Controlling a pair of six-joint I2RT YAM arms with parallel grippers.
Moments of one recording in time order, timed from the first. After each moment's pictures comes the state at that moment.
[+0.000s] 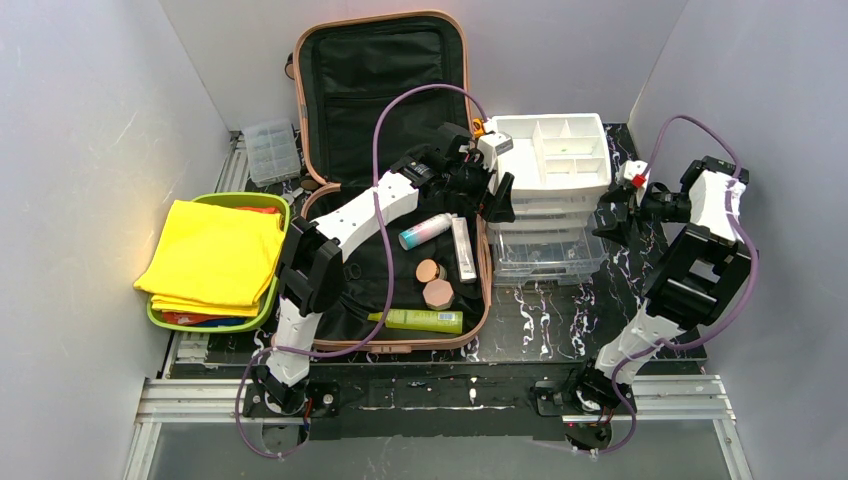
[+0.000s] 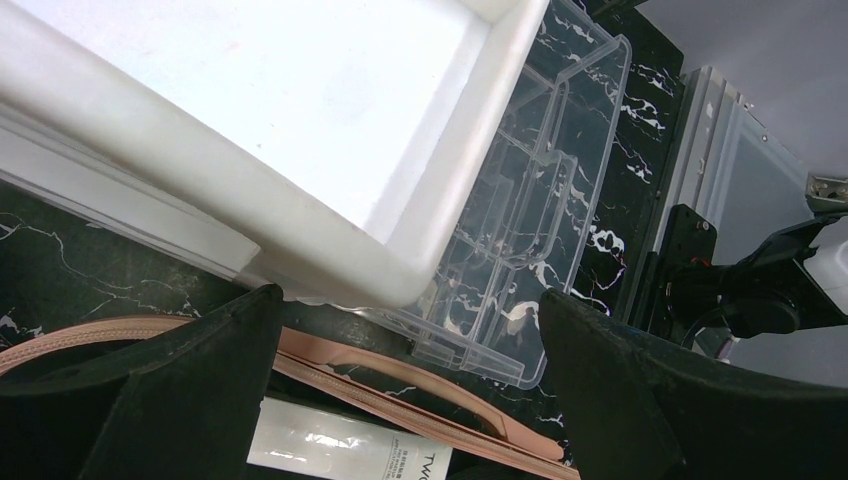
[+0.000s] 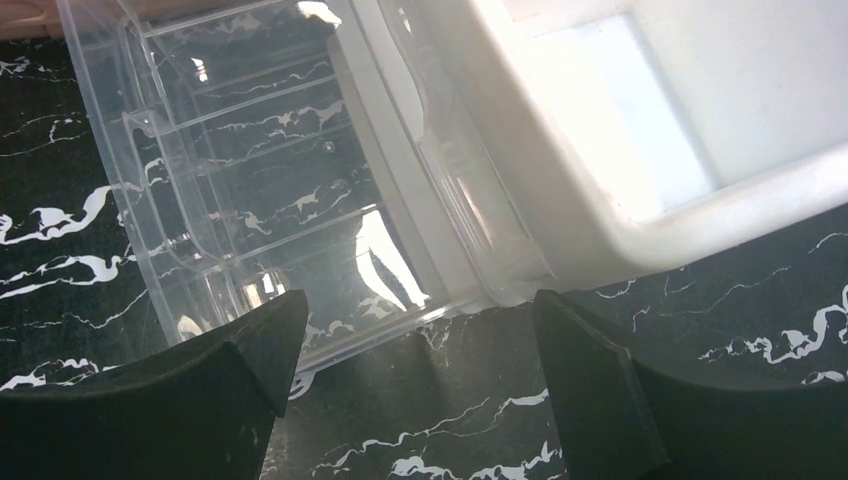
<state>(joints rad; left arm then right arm) -0.74 2.09 1.92 -0.45 0.57 -0.11 -0.49 1.81 1.55 -1.47 -1.11 -1.93</state>
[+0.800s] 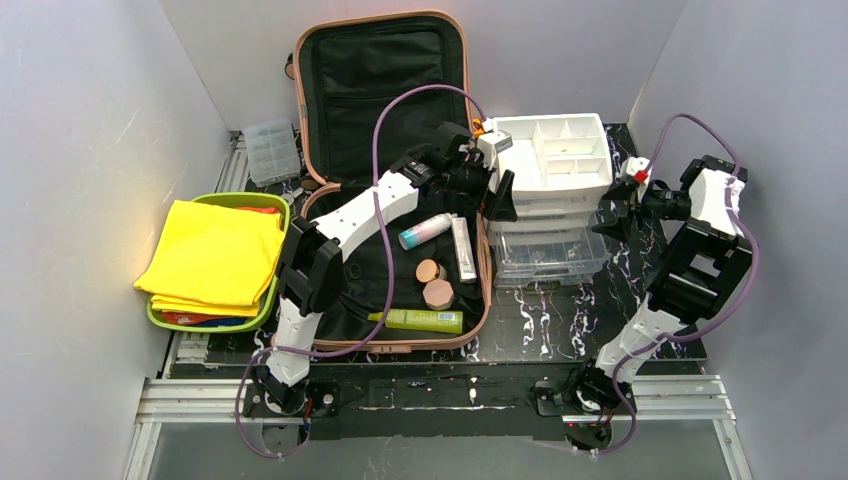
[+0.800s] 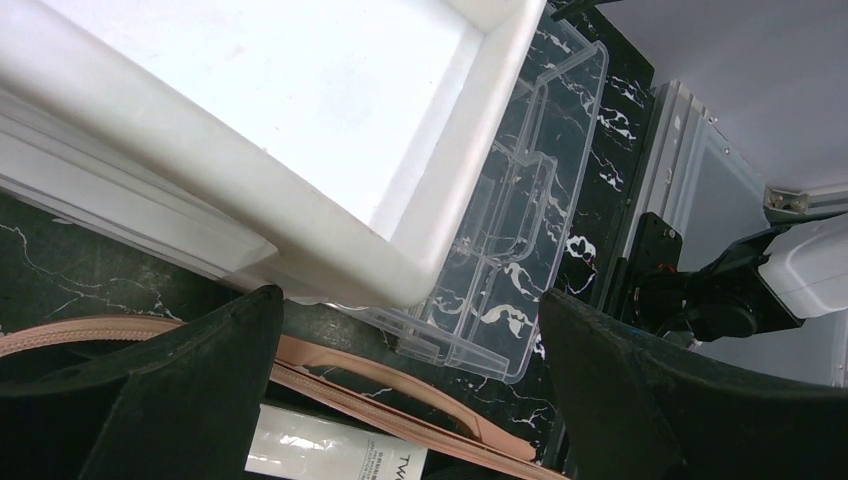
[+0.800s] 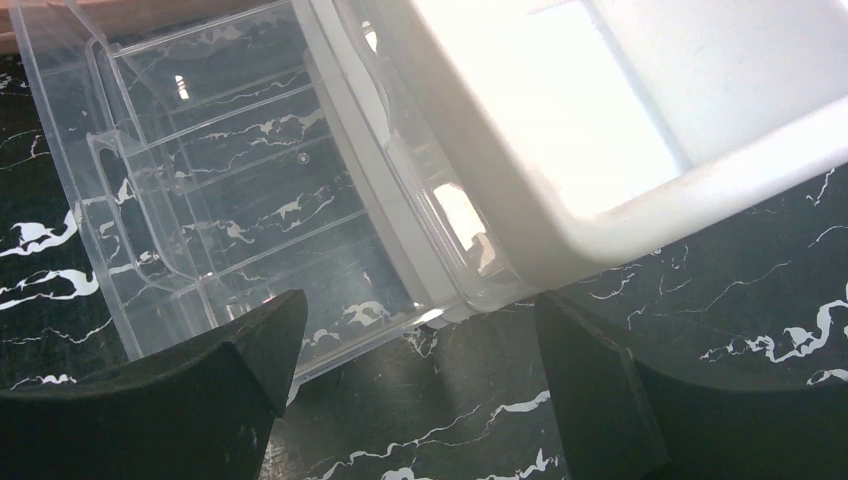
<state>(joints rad) -0.74 2.09 1.92 -0.44 0.59 -0.17 -0.50 1.86 1.58 -1.45 -1.13 -1.89</state>
